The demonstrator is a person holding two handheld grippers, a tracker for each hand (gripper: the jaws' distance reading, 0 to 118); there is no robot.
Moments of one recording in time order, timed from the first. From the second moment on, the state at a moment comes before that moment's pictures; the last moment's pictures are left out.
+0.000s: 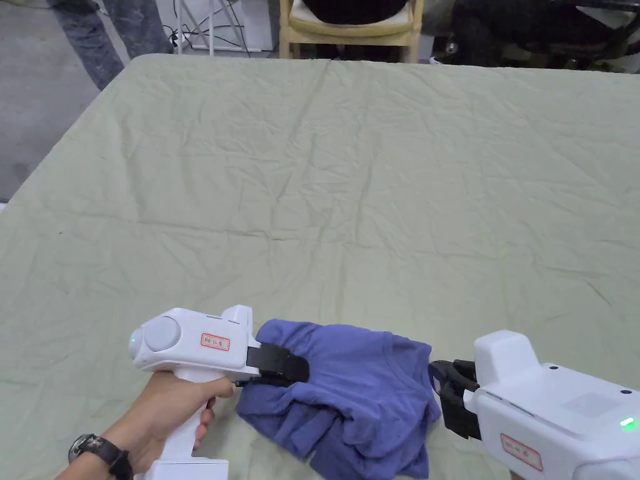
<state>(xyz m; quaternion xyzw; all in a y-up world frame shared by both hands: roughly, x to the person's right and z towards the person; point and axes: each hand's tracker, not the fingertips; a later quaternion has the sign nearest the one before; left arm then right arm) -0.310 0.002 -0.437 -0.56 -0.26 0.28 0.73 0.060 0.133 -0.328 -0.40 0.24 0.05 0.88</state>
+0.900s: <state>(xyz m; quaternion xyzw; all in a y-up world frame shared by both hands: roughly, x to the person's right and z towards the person) -0.625 0.041 -0.431 -0.58 -0.07 0.17 0.79 -0.168 0.120 -0.381 -0.38 0.41 0.07 0.82</state>
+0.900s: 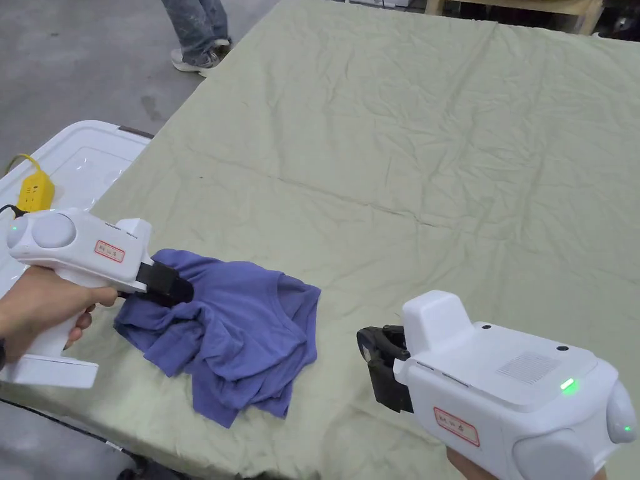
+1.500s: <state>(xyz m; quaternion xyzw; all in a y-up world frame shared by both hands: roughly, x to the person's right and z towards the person) -0.635 0.052 -0.390 -0.54 0.05 0.10 0.84 -0.183 0.113 -0.376 -0.40 0.42 0.08 0.81</state>
